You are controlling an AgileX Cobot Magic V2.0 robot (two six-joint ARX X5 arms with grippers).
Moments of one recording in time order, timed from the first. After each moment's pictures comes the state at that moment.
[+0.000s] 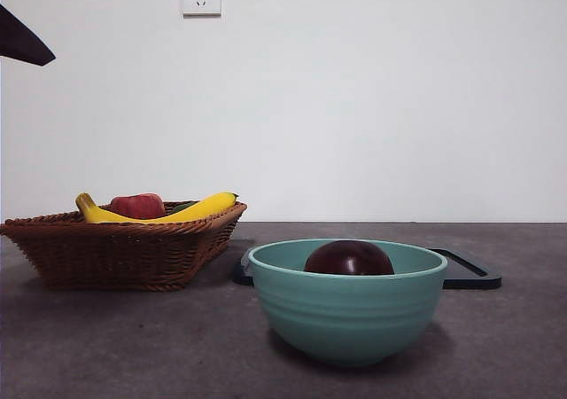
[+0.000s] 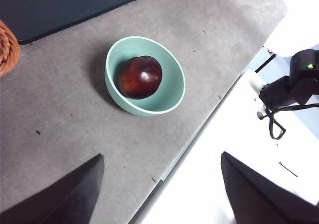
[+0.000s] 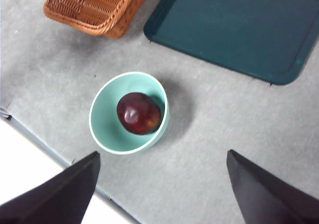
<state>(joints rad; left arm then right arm) -0.42 0.82 0.83 -0.83 0.66 0.01 0.23 0.75 0.91 -1.00 -0.48 0.03</state>
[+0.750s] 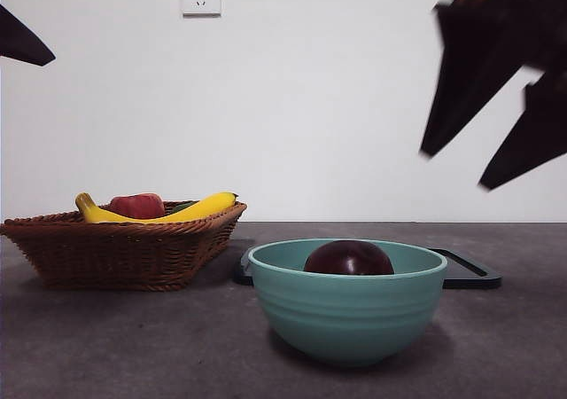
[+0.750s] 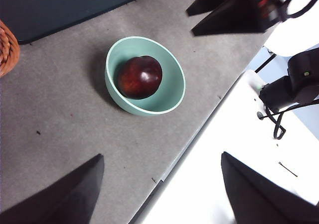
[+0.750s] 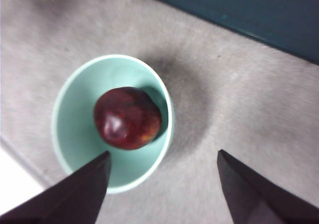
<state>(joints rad) -0.42 0.82 0.83 -0.83 0.66 0.01 0.51 1.15 0.82 -0.67 -0.31 0.20</state>
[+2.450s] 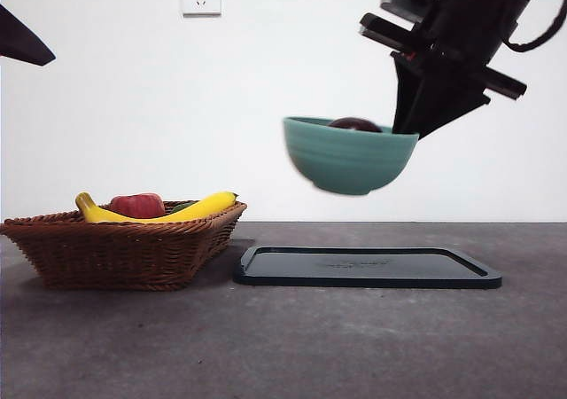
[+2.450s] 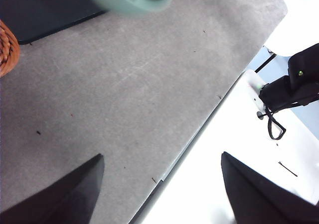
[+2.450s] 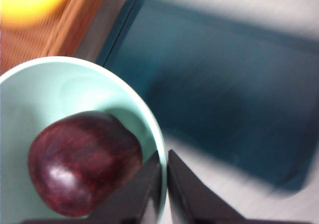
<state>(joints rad) -0.42 0.82 0.83 -0.83 0.66 0.01 0.42 1.46 1.15 -0.56 -0.18 0.22</state>
